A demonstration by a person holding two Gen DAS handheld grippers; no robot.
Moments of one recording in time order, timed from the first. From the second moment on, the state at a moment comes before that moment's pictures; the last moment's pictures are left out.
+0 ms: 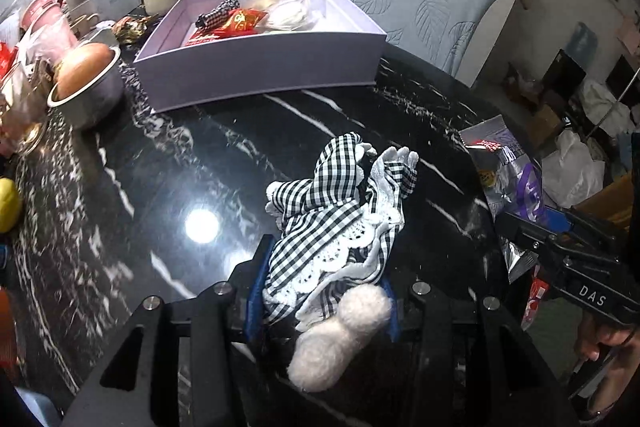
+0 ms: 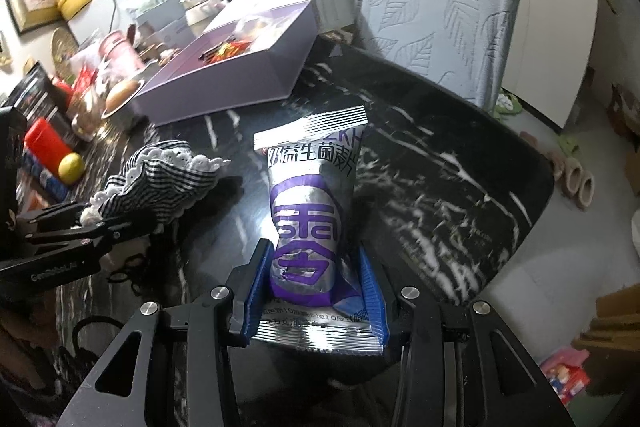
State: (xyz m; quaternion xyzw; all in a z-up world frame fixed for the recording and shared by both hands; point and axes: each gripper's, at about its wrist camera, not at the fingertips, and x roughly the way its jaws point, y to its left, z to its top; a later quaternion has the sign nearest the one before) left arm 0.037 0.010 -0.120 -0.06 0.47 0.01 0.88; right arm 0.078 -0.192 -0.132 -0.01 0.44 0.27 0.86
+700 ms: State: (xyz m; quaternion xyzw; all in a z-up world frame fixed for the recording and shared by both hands) left arm 0.053 -0.002 -0.139 -0.02 0.47 0.02 0.88; right arm 0.069 -0.161 -0.136 -0.08 0.41 0.25 0.87
